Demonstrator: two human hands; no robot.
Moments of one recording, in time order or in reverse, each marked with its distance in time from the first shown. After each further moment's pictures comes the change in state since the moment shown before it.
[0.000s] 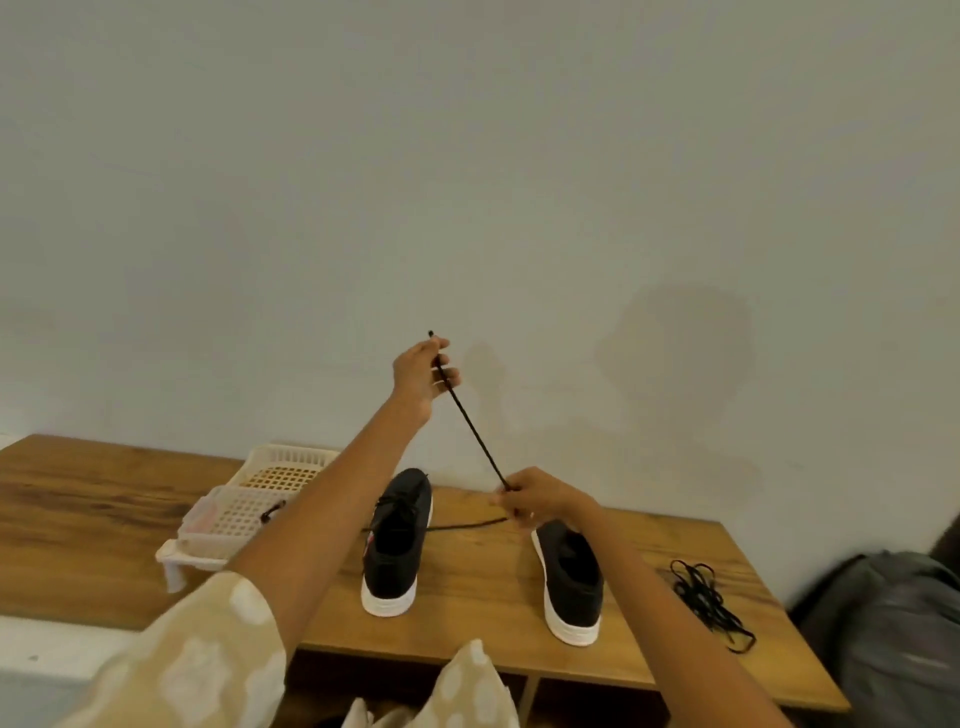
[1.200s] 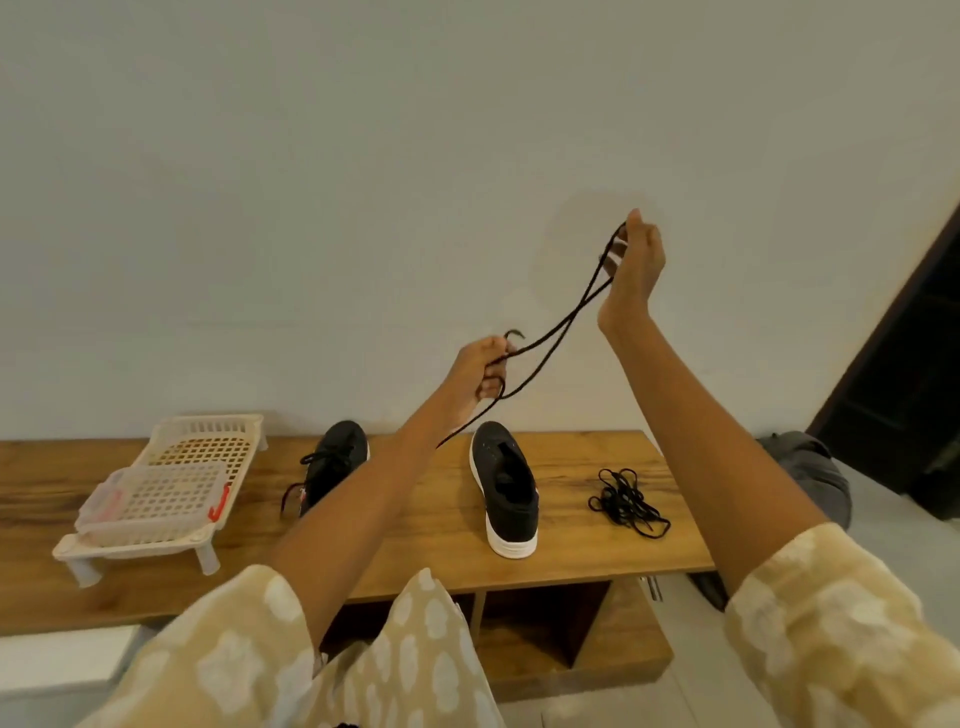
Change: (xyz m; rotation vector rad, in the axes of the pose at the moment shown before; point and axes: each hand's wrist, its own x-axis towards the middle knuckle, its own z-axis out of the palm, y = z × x) left_hand -0.053 -0.105 0.094 0.250 -0.564 -0.173; right_hand -0.068 -0.031 -0.171 1.071 1.176 -0.532
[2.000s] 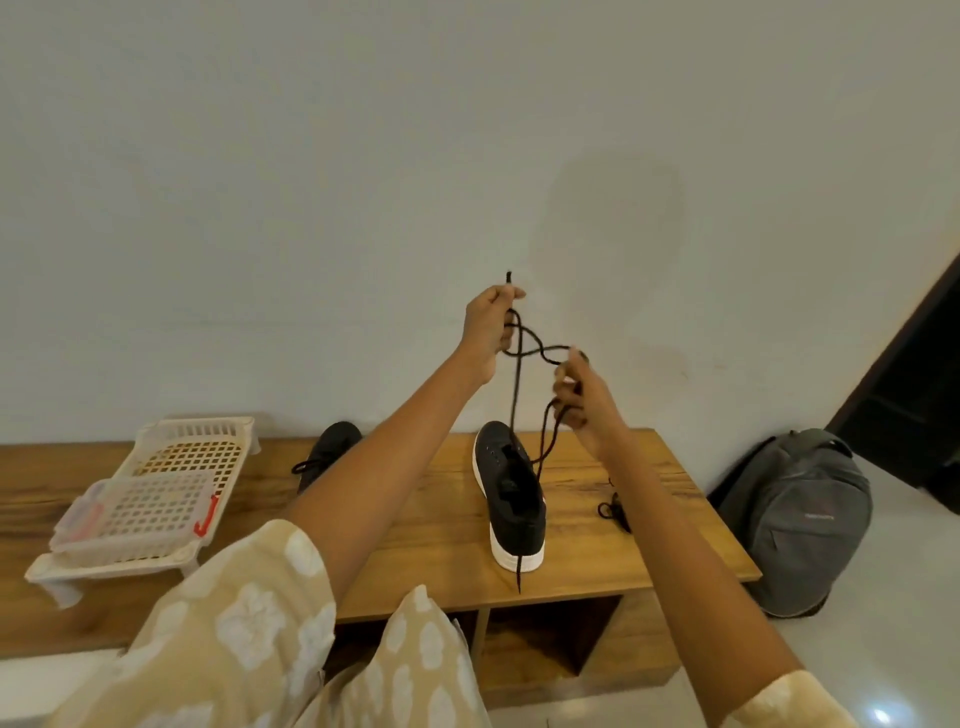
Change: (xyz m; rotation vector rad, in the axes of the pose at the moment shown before) left_hand 0.062 0.031 0.016 0.016 0.251 0.065; right_hand -0.046 0.110 -0.076 -0.235 -0.448 0.581
